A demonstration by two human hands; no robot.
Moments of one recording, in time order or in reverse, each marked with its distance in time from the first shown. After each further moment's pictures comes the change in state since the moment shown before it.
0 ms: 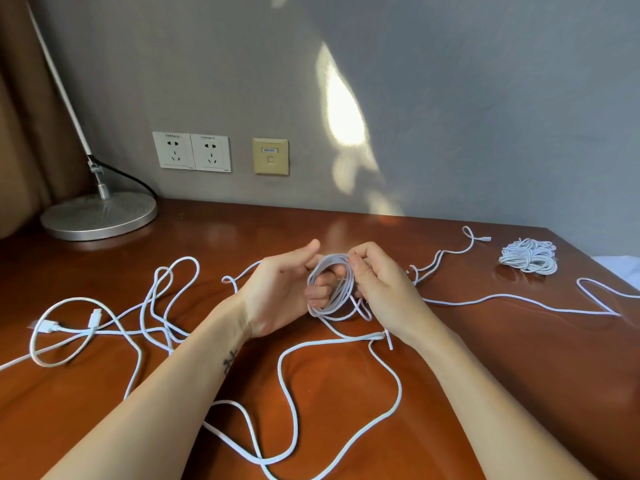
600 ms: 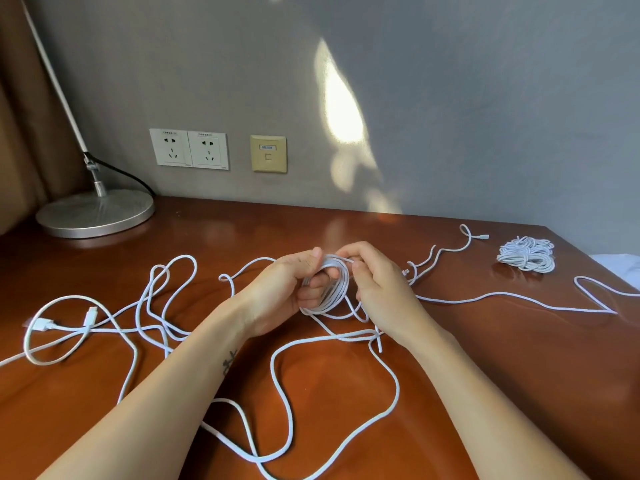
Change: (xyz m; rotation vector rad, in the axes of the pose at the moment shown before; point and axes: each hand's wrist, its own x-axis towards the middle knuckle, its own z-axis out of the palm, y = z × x) left_hand 0.005 -0.007 0.002 0.227 0.192 0.071; right_hand 0.000 -0.001 0.002 -0.108 0.020 -0.030
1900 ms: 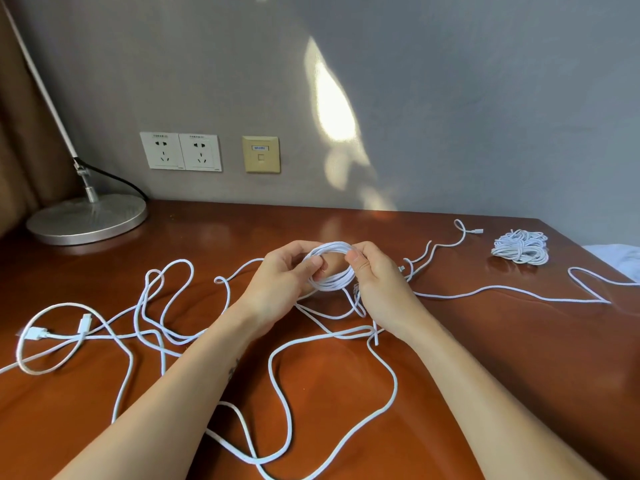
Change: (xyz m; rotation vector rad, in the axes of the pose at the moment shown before) left_hand 0.005 -0.007 0.005 0.336 0.341 0.158; right_hand 0.004 0.007 0.002 0.054 0.031 0.150
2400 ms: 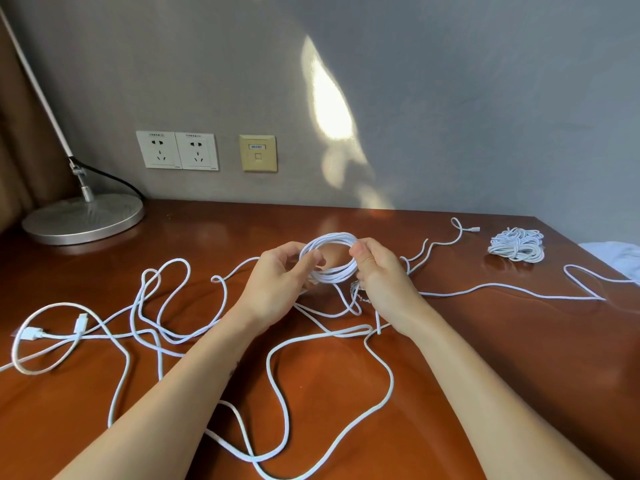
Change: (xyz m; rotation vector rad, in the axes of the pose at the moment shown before) left_hand -0.002 0.000 0.001 0.179 0.083 0.034; right_hand 0.002 -0.001 -0.005 0.168 0.002 0.066
